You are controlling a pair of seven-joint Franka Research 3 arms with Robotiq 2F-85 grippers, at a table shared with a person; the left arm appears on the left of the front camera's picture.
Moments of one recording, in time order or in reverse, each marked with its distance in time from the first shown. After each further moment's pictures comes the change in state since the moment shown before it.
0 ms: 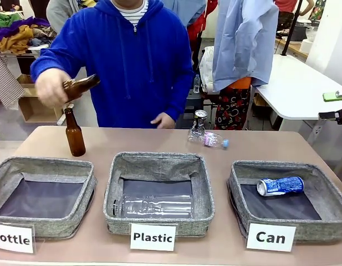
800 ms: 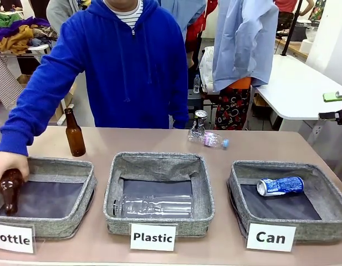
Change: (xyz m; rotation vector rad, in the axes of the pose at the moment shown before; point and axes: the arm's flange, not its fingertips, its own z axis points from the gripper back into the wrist) left arm 0.012 -0.109 0.279 0.020 -0.166 -0.028; right arm 0.000 0.000 0.000 0.001 0.001 -0.001
